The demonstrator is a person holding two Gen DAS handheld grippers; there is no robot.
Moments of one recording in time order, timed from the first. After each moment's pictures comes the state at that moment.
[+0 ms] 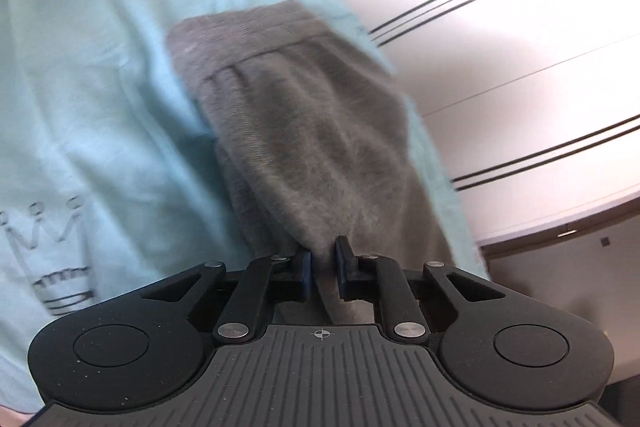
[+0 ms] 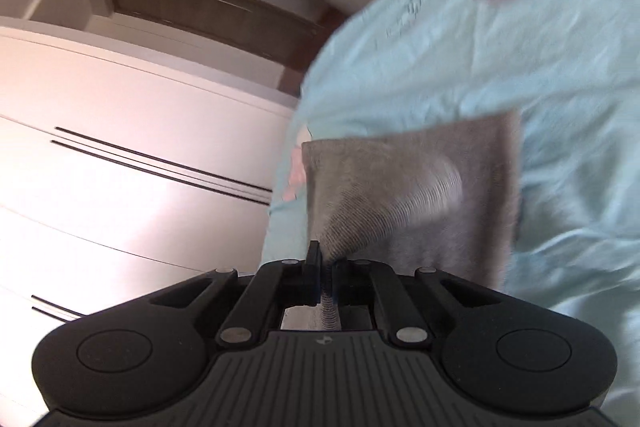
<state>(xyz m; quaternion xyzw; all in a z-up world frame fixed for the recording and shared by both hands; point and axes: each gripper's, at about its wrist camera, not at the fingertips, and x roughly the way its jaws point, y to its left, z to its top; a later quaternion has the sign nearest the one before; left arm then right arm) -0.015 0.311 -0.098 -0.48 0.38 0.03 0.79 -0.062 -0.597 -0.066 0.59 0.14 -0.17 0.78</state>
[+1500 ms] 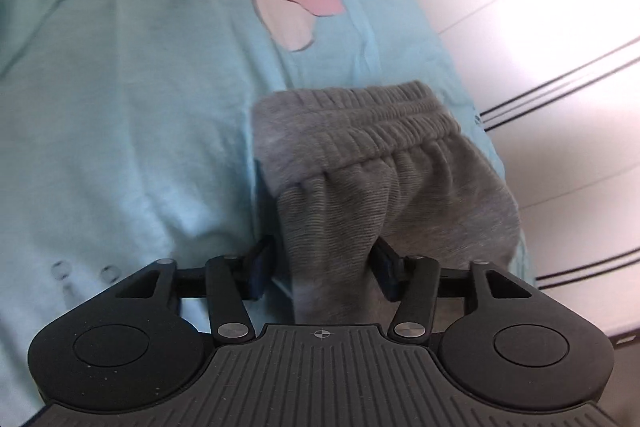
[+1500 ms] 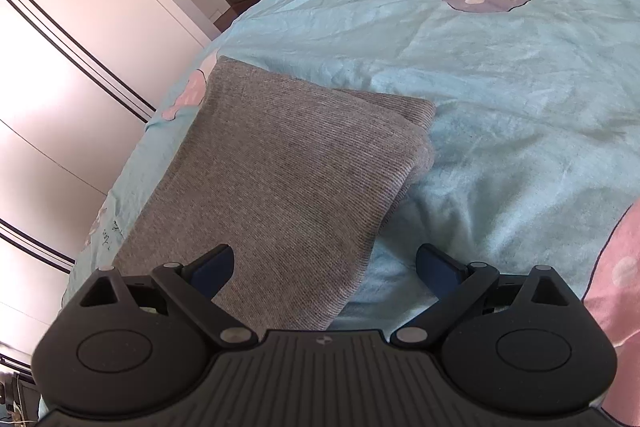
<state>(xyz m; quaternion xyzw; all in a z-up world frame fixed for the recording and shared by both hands) 0.011 0.356 -0.111 -0.50 0.34 0.23 0.77 -0.043 -0.579 -0.095 0.41 0.32 -0.25 0.82</state>
